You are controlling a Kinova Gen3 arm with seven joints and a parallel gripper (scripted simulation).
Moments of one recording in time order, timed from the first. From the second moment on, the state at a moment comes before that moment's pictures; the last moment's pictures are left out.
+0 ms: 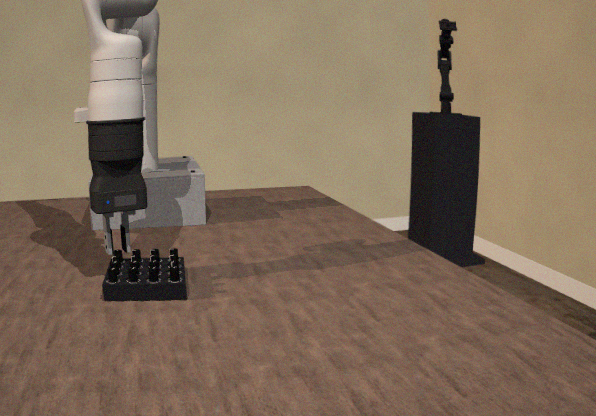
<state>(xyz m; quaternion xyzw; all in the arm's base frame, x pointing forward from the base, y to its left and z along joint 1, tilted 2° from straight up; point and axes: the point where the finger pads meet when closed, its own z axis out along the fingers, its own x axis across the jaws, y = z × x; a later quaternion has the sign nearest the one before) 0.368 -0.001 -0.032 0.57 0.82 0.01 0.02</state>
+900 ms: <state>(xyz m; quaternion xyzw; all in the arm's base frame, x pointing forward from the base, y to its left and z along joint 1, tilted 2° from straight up) 0.367 -0.001 -0.039 0.57 0.82 0.00 0.02</state>
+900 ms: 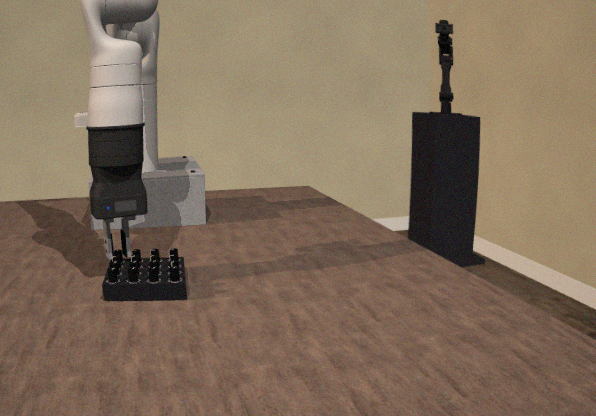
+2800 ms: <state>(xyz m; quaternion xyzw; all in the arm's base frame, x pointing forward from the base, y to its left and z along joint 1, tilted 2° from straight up) 0.367 -0.001 -0.039 0.57 0.82 0.00 0.02</state>
